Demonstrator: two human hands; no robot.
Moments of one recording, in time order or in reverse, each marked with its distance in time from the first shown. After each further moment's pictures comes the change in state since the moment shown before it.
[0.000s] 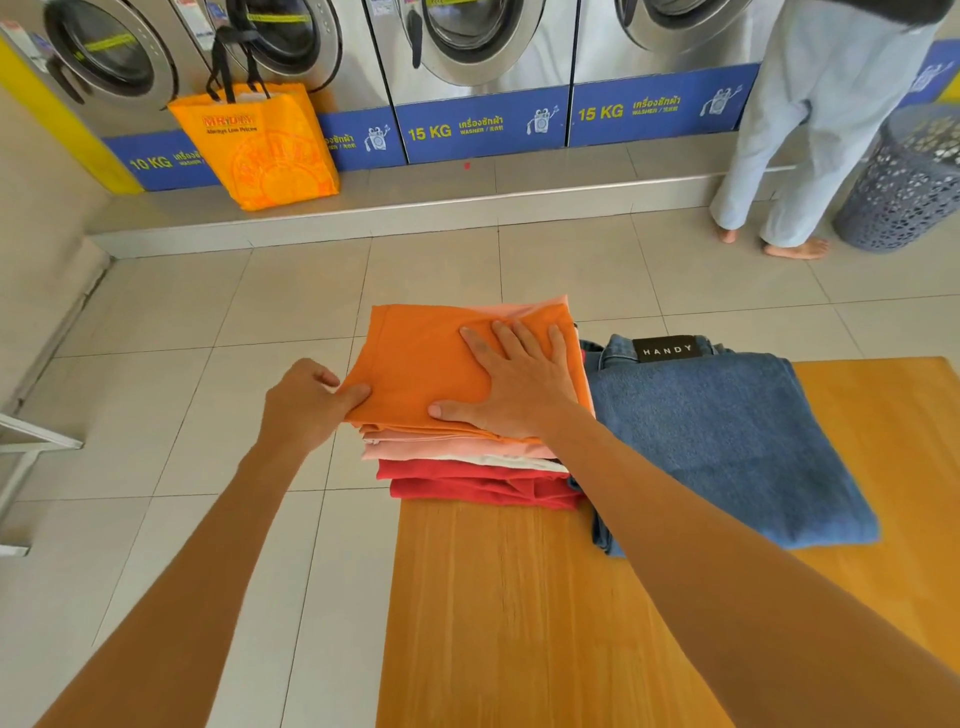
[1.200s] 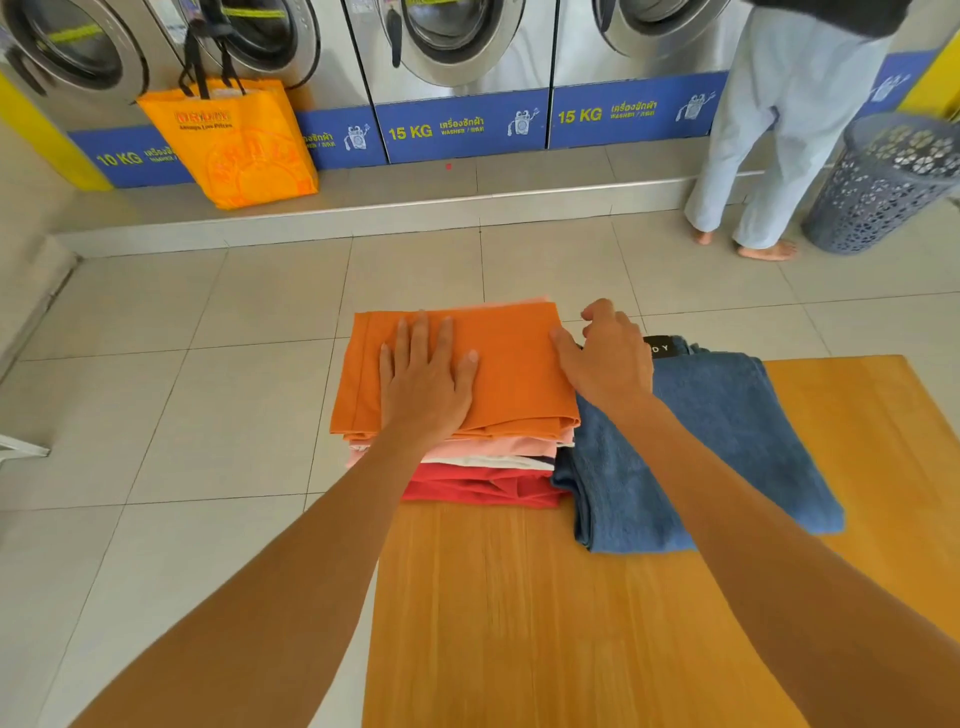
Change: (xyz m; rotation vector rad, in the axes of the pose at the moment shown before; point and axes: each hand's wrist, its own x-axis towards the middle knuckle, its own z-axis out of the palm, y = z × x) left_hand -0.015 0.078 0.099 0.337 0.013 0.453; right_hand -0.030 0.067 -0.048 0.380 0.317 0.467
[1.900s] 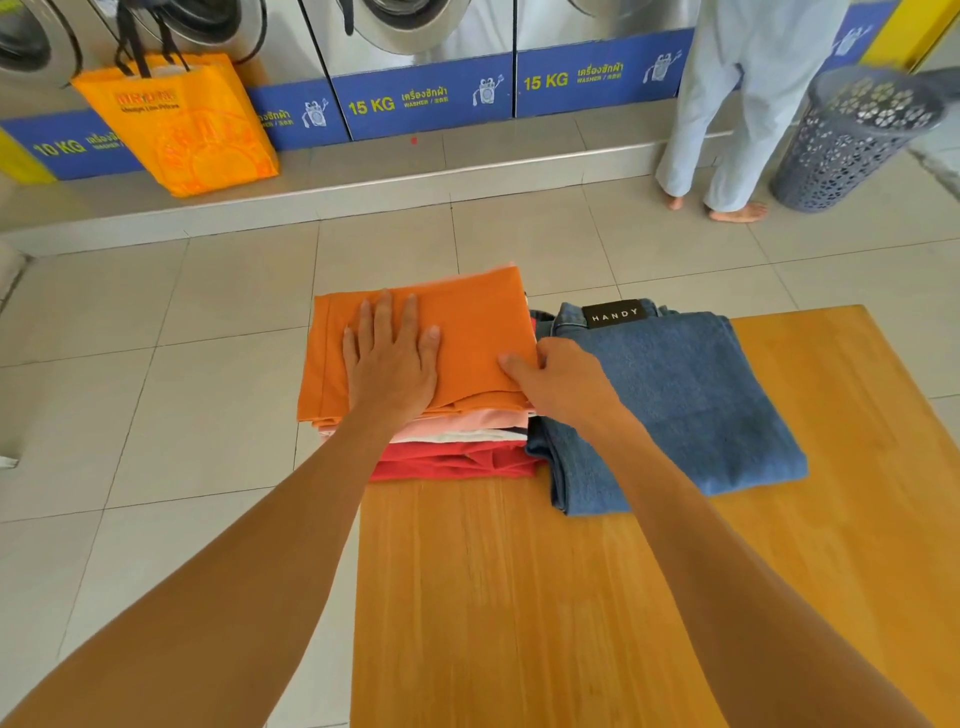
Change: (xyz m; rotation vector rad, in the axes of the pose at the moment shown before) left_hand 0.001 -0.004 0.007 0.002 0.034 0.000; right_hand -0.050 0.006 0.000 0.249 -0.371 0.097
